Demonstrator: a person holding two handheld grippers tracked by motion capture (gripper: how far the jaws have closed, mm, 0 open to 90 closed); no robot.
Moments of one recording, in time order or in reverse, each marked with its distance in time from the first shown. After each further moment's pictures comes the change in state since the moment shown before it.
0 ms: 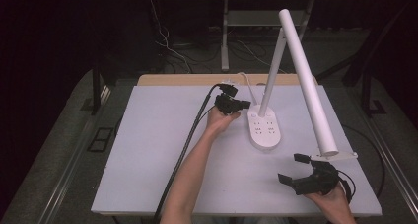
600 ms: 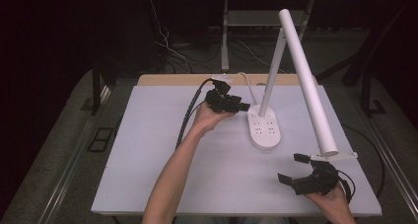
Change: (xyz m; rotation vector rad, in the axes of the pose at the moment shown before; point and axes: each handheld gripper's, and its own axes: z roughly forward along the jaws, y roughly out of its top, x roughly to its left) left arm -0.016 0.014 -0.054 0.022 -0.082 0.101; right arm 0.000 0.000 0.000 -0.002 -0.001 0.002
